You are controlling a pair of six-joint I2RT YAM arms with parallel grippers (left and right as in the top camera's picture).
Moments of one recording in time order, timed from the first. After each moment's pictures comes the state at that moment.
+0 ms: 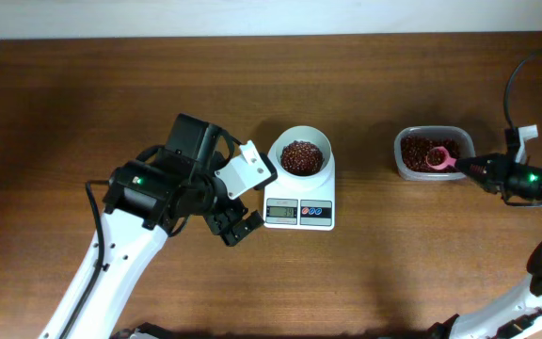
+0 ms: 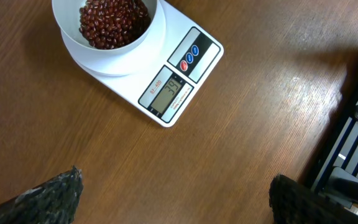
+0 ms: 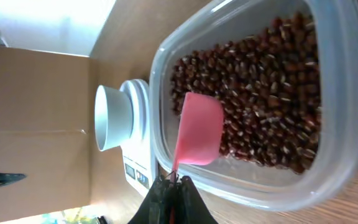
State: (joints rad) left arm -0.38 1.31 1.30 -1.16 0.34 0.56; right arm -0.66 1.98 1.32 -1.06 -1.07 -0.44
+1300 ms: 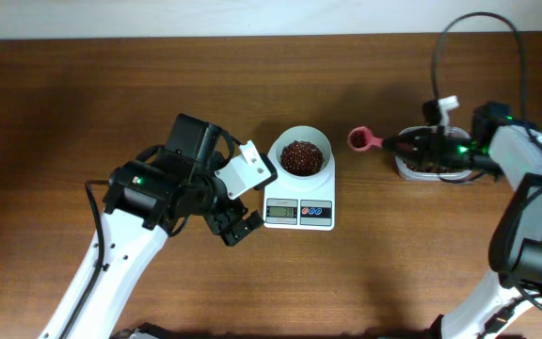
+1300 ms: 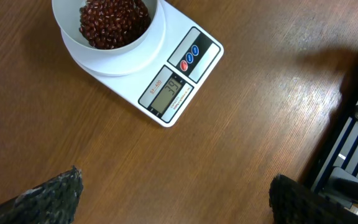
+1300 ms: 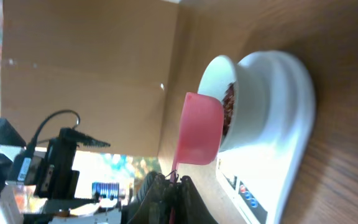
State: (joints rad) left arm -0.38 1.31 1.30 -1.16 0.34 0.56; right arm -0.25 1.98 1.31 -0.98 -1.40 -0.29
